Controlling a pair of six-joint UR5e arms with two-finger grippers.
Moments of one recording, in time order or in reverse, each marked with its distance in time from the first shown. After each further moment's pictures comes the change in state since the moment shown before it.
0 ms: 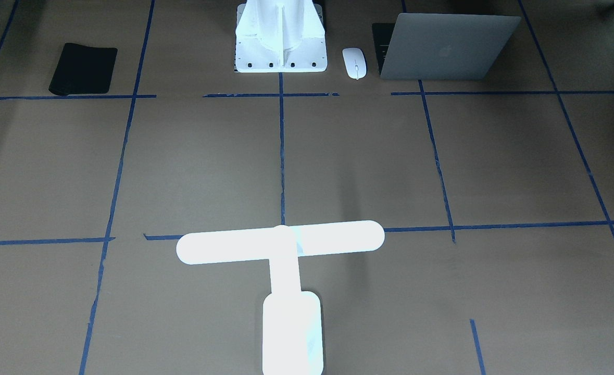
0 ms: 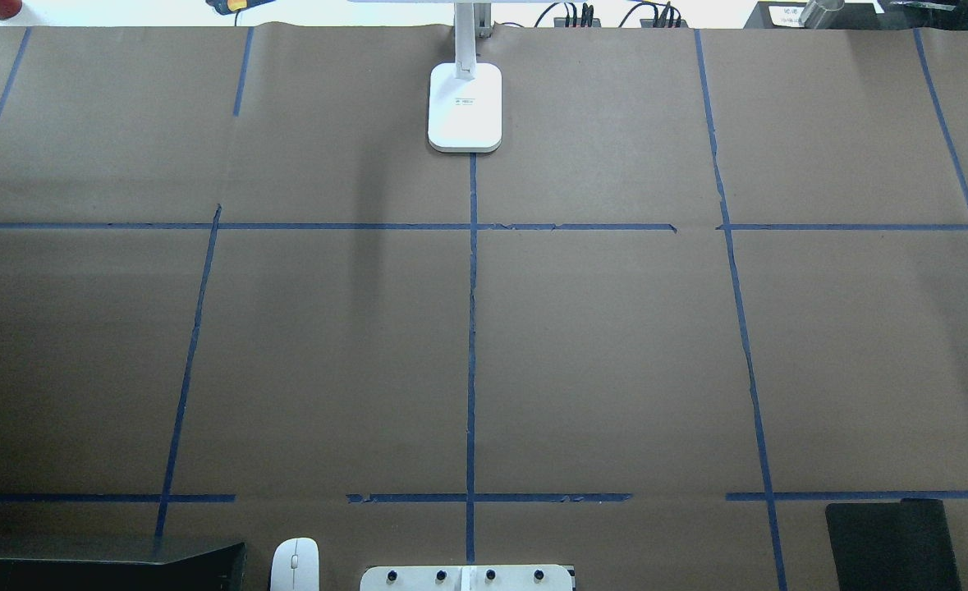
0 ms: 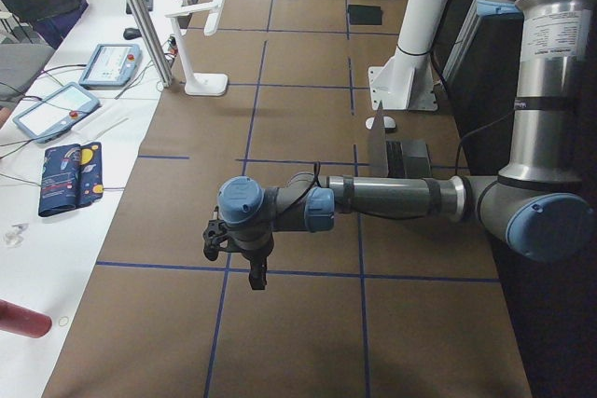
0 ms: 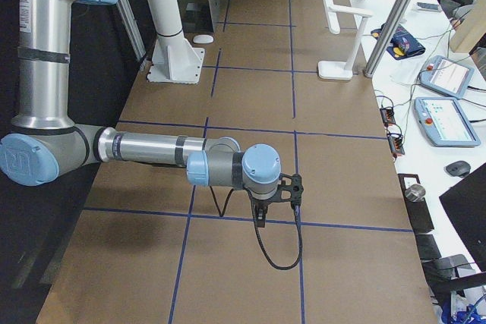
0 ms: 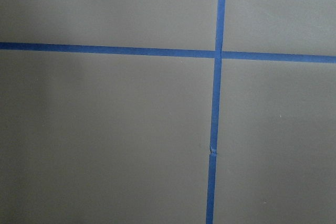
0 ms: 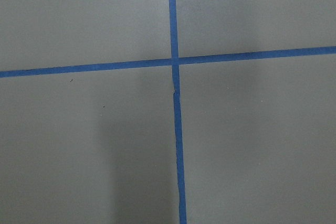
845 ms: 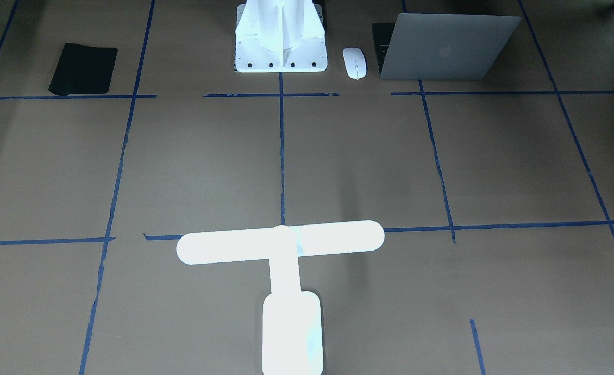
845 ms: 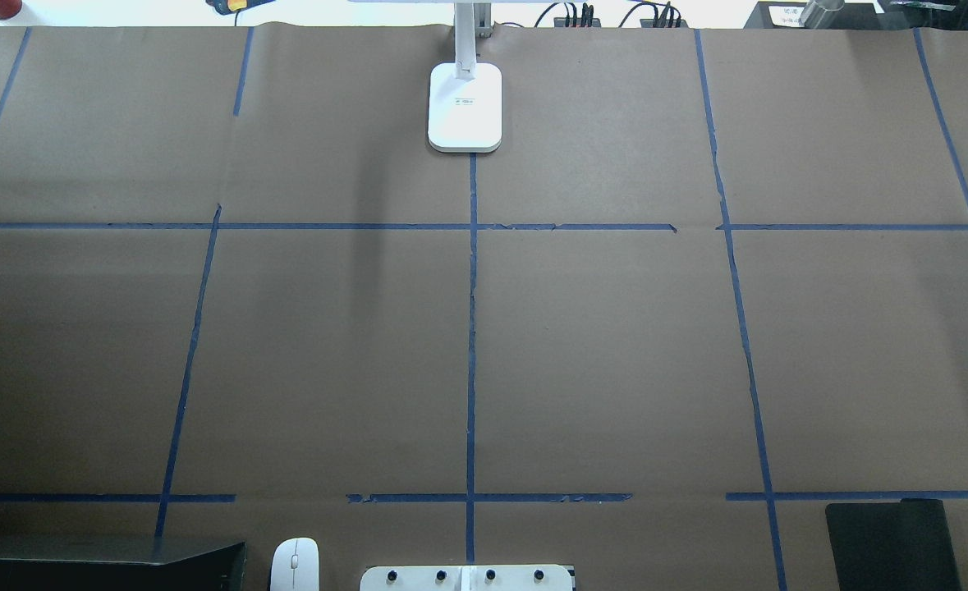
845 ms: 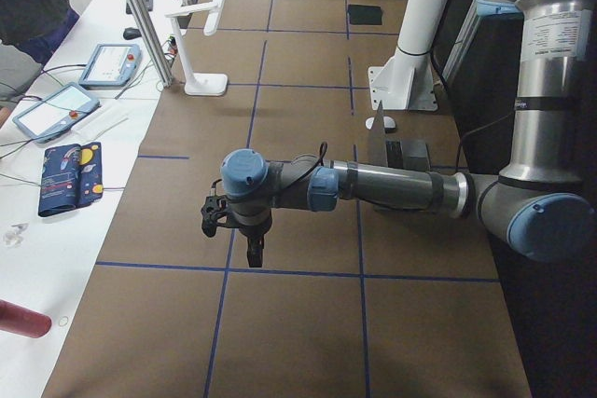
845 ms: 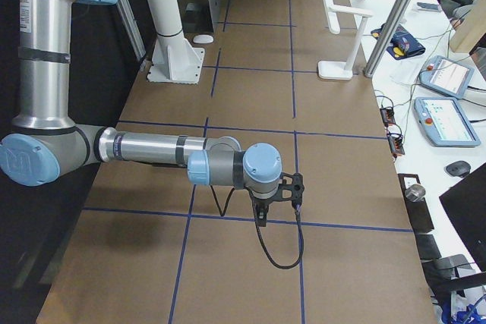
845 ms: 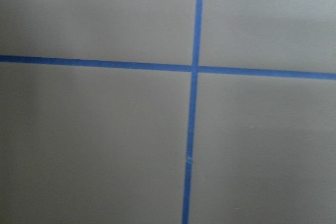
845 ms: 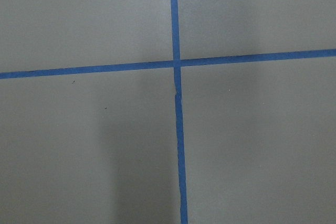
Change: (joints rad) left arm 0.004 0.020 -0.158 0.018 -0.027 -0.132; right arm 0.000 0.004 0.002 0.000 0.001 0.000
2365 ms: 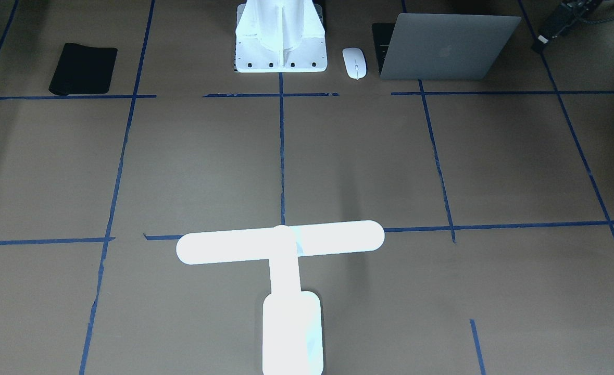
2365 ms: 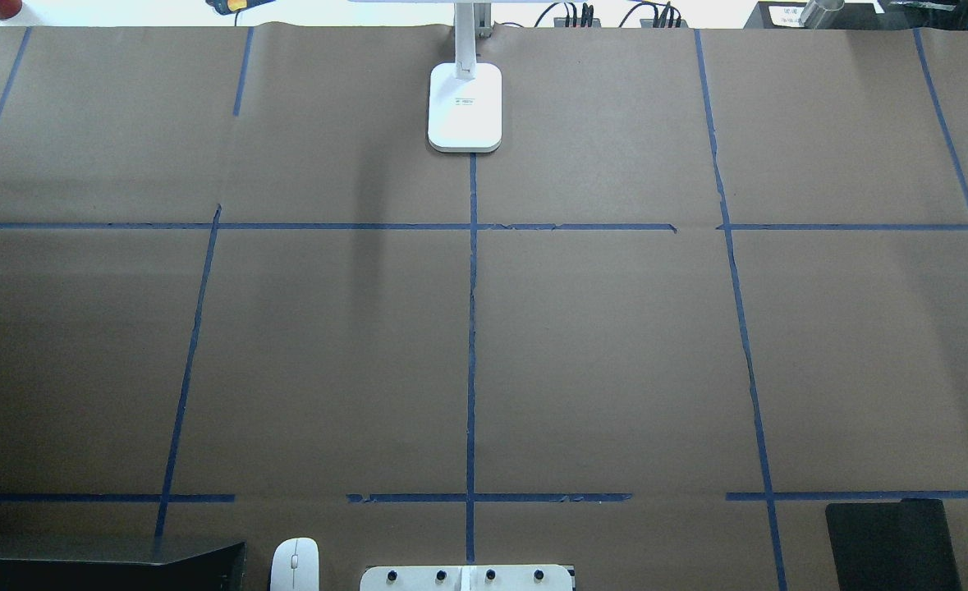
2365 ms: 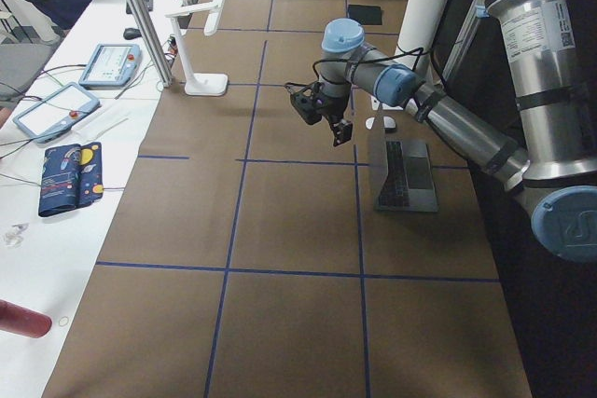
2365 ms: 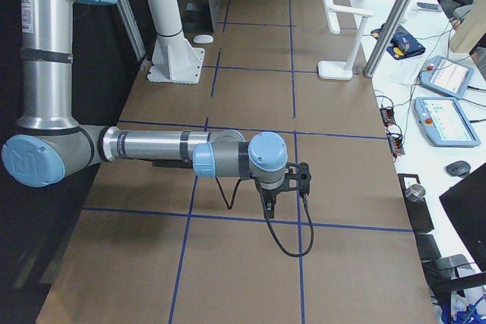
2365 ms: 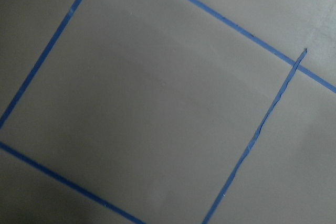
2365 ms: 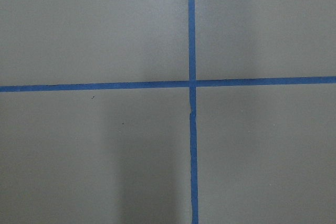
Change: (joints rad) left arm 0.511 0.264 -0.744 0.000 0.130 -1.261; right arm 0.000 0.028 0.026 -0.001 0.000 0.014
